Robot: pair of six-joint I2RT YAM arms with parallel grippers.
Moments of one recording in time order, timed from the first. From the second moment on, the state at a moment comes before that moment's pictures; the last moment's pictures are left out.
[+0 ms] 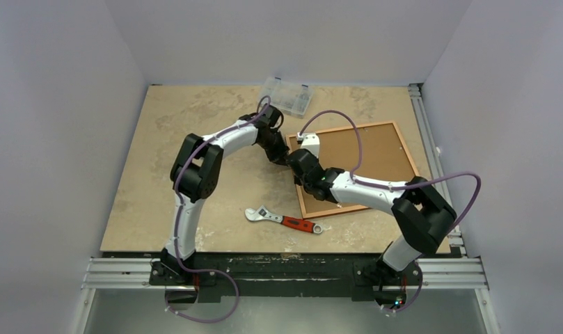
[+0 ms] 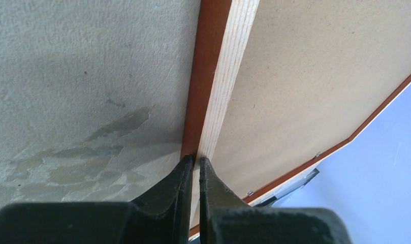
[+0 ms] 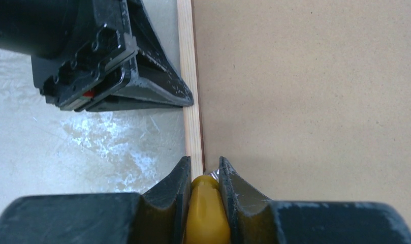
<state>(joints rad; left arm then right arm) -0.52 2.20 1.66 -0.59 0.38 -0.96 0.85 1.60 0.93 -0.09 0.54 0.56</state>
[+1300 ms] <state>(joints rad) -0.56 2.22 1.73 -0.67 0.31 -0.88 0.90 1.34 0.96 -0.64 0.50 0.64</state>
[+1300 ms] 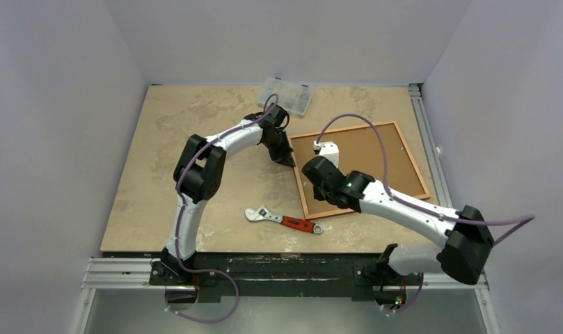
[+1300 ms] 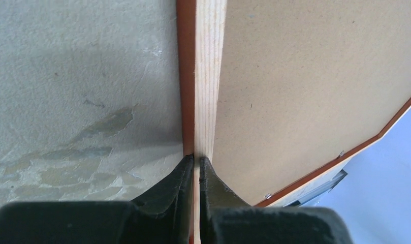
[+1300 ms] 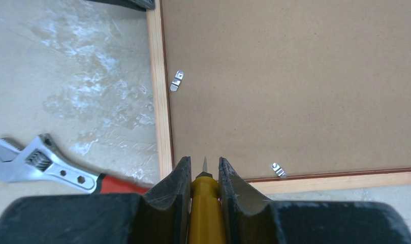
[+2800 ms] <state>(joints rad) -0.89 2.01 1.44 -0.58 0.00 -0.74 0.86 0.76 0.73 -0.76 0.53 0.82</state>
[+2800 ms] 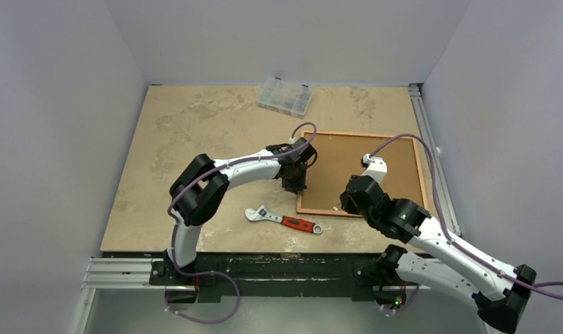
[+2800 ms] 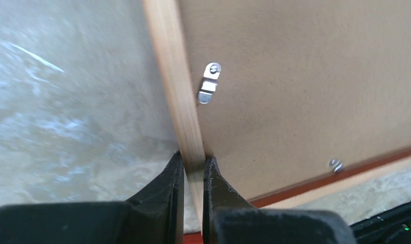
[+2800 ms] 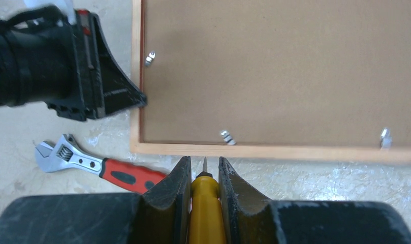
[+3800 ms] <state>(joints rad) -0.66 2.33 2.03 -0.86 0.11 -0.19 0.86 0.89 0.71 -0.69 0.48 0.79</state>
